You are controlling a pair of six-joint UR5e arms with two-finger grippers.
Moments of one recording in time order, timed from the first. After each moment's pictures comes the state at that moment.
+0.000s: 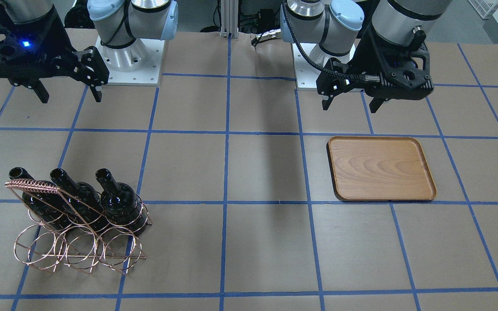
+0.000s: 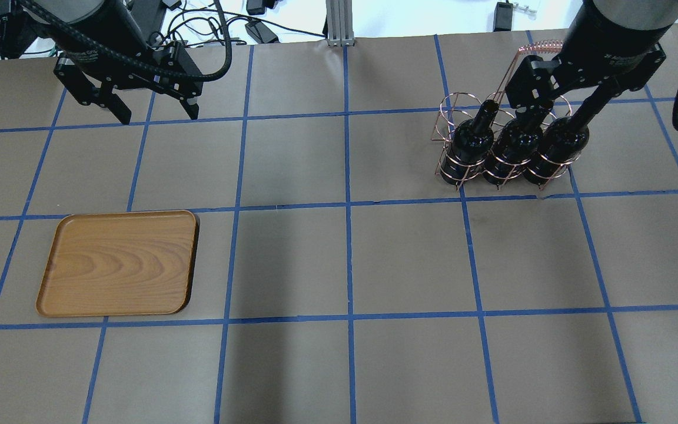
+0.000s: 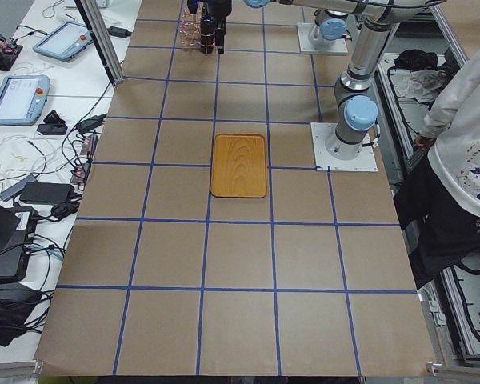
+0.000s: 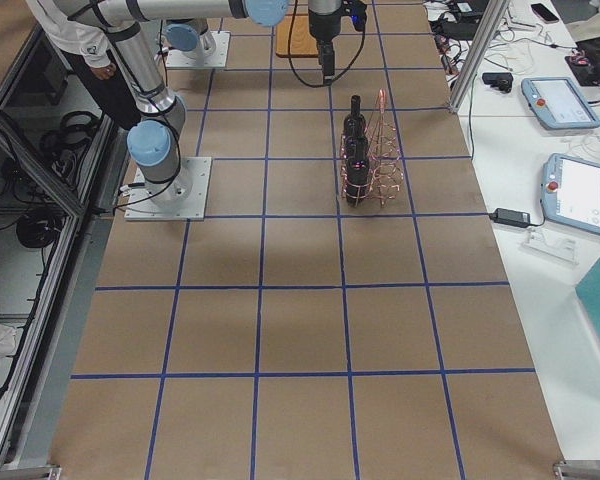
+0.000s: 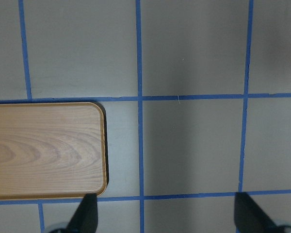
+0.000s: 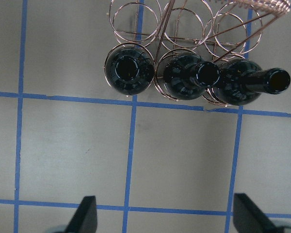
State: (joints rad) left arm -1.58 -1.62 -1.41 -1.69 1.53 0.00; right arm 1.51 -1.62 1.55 -1.58 -1.60 -0.14
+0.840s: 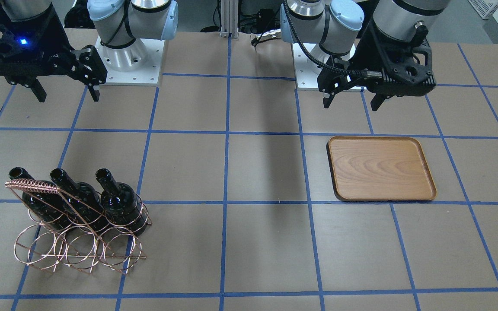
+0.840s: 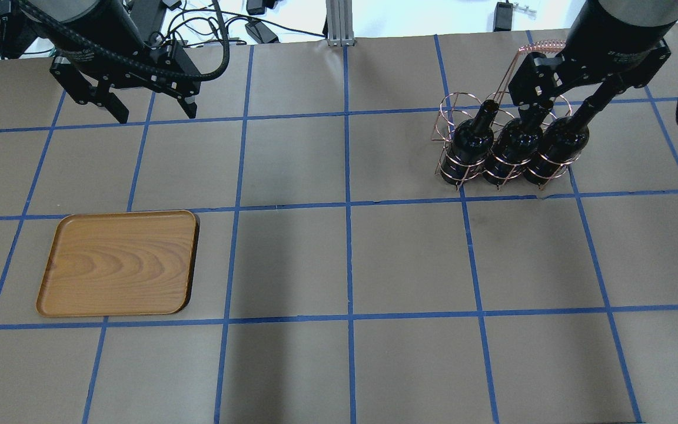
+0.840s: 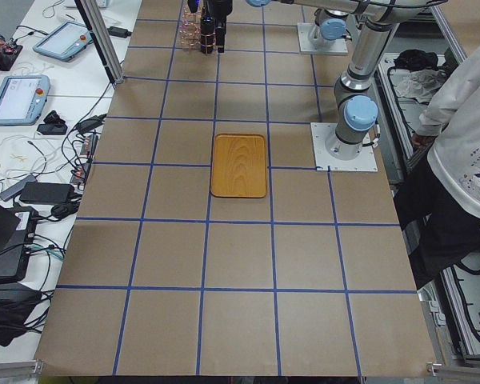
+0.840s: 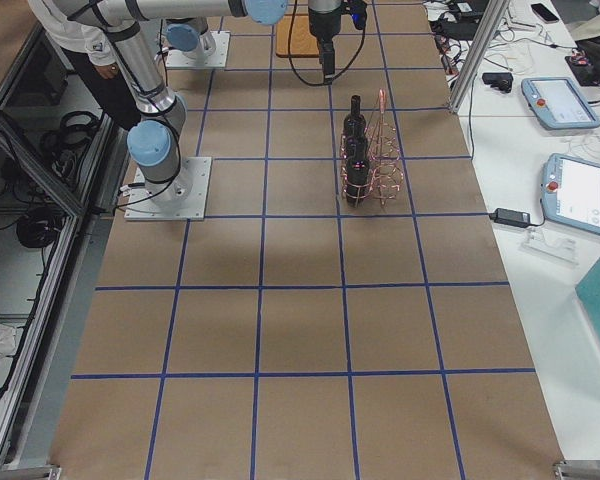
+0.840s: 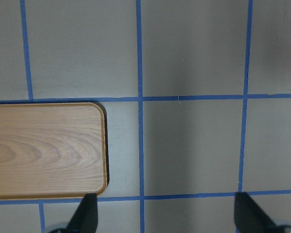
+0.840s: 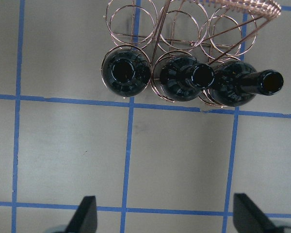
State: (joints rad) left arm -1.57 -1.61 -1.41 -1.69 1.53 0.00; right arm 1.51 -1.62 1.55 -1.58 -1.61 -0.14
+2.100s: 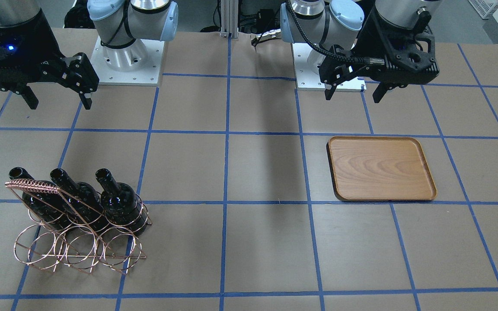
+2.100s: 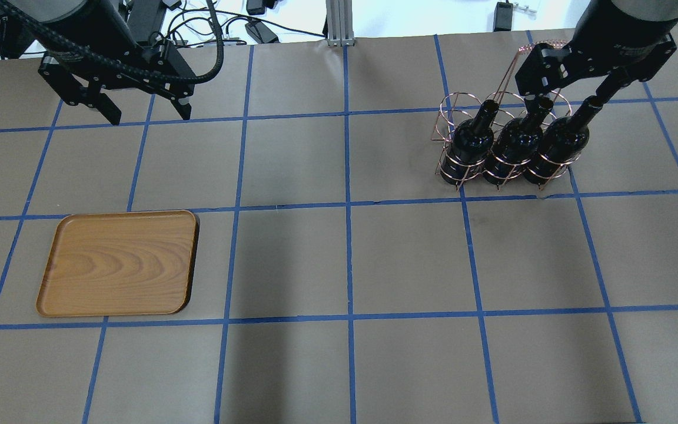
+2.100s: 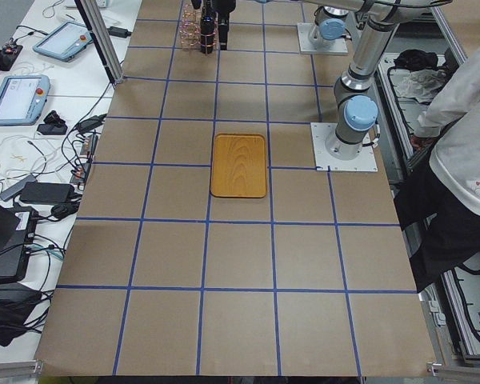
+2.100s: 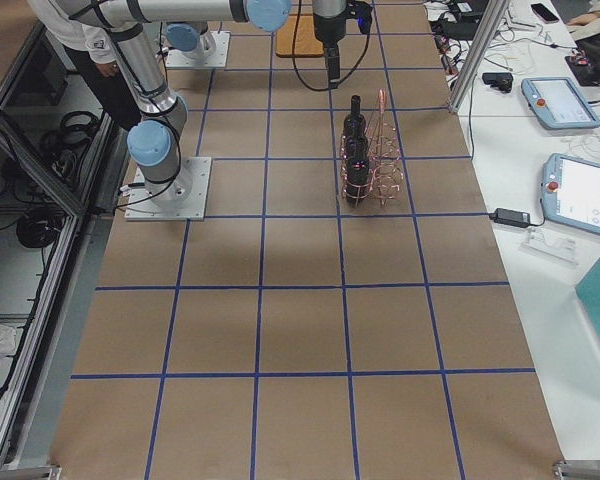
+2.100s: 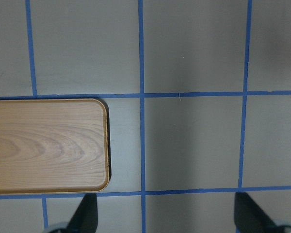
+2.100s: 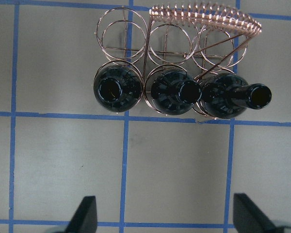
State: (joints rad) left arm -1.57 -1.59 -1.41 -1.71 1.53 0.00; right arm 1.49 -1.61 1.56 -1.65 -1.59 -0.14
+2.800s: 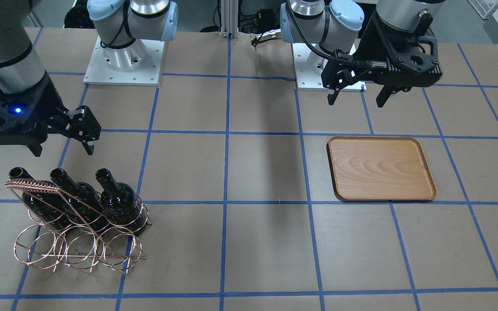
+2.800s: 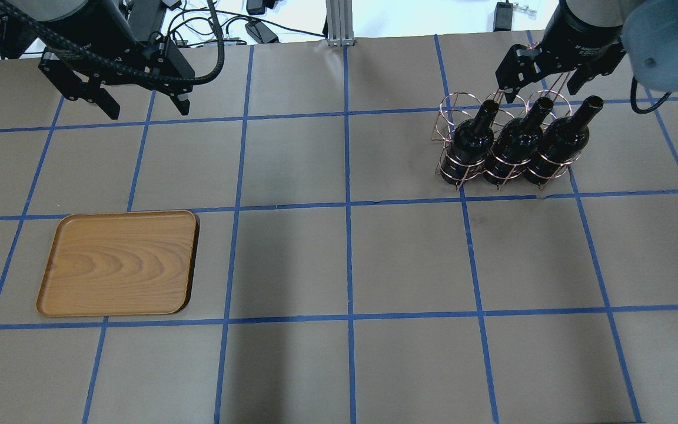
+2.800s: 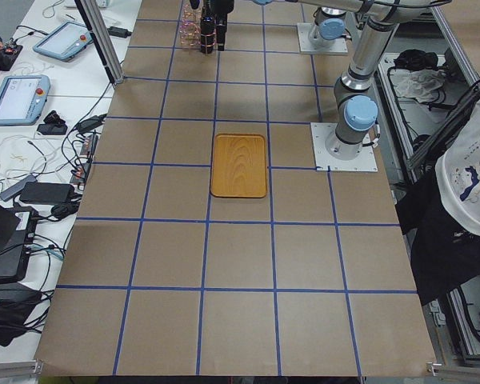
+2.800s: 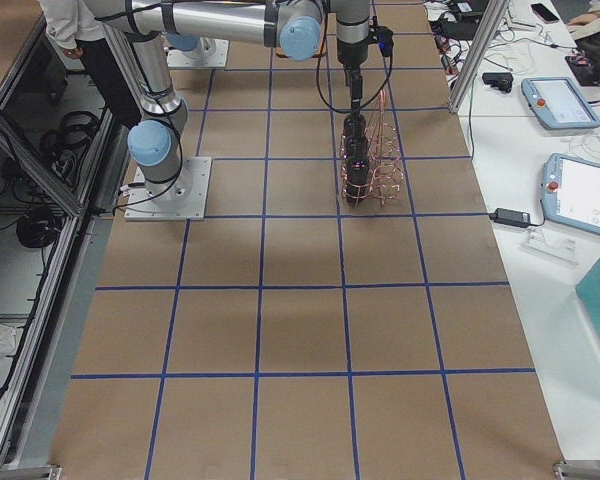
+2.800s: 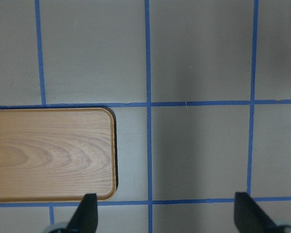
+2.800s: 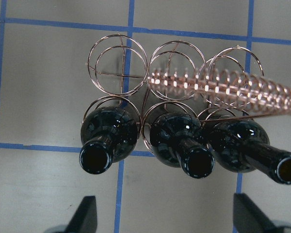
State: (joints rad) left arm -1.57 -1.59 -1.42 -1.67 1.57 0.00; right arm 1.49 -1.46 1.56 -1.81 -1.59 -0.18
